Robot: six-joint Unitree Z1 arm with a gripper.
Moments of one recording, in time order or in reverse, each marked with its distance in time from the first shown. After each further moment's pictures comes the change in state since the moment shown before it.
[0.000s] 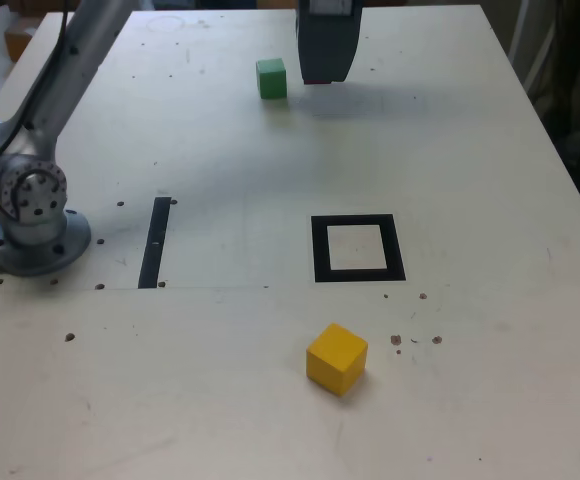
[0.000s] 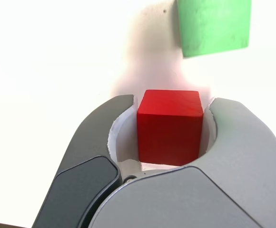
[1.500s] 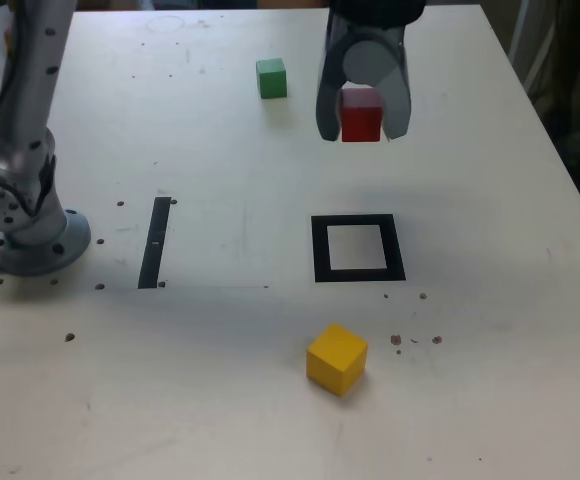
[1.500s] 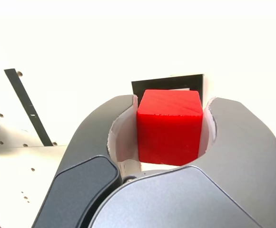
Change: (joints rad) arm -0.674 -0.416 0.487 -0.134 0.122 0.982
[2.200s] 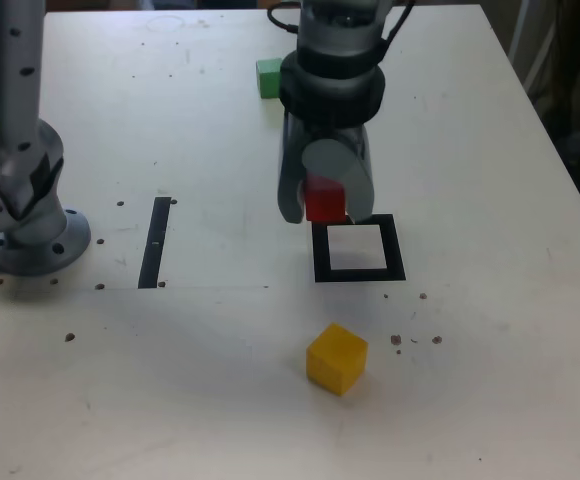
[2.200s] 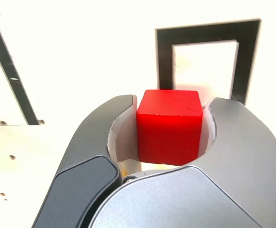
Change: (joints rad) arm -0.230 -0.055 0.296 -0.201 0.002 -0.277
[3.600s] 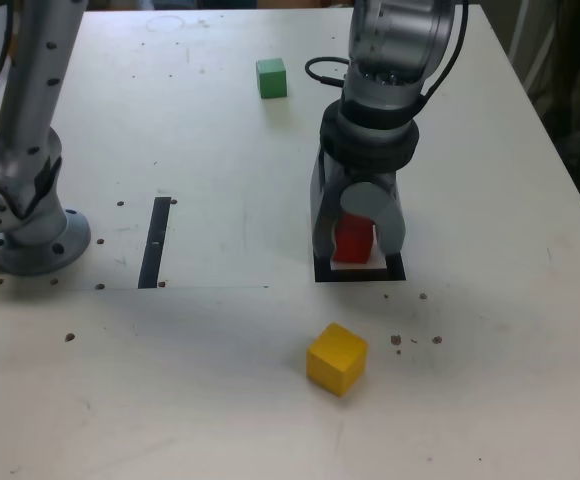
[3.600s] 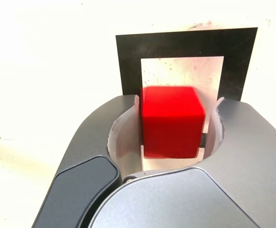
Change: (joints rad) arm 0.066 0.140 0.012 -0.117 -0.046 0.027
